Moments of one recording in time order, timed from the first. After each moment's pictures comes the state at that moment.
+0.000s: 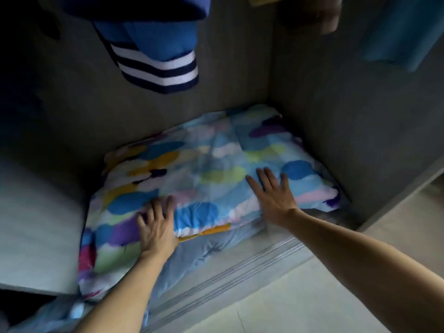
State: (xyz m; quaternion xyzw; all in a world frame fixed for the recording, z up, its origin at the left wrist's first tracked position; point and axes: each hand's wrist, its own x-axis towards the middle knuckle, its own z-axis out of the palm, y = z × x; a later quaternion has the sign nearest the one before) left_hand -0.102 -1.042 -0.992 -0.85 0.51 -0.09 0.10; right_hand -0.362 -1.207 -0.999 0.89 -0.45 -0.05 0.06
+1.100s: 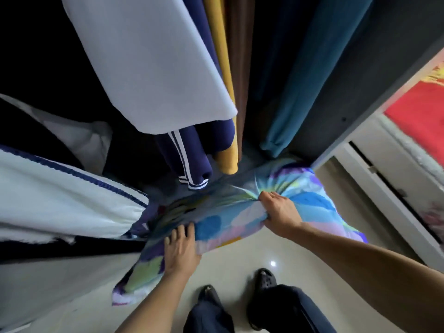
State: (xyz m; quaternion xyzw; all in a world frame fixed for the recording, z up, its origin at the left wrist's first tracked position) left_hand -0.276 -0.881 -0.603 -0.83 0.52 0.16 0.13; right_hand -0.505 -1.043 -0.552 0.87 -0.45 0.04 -0.21
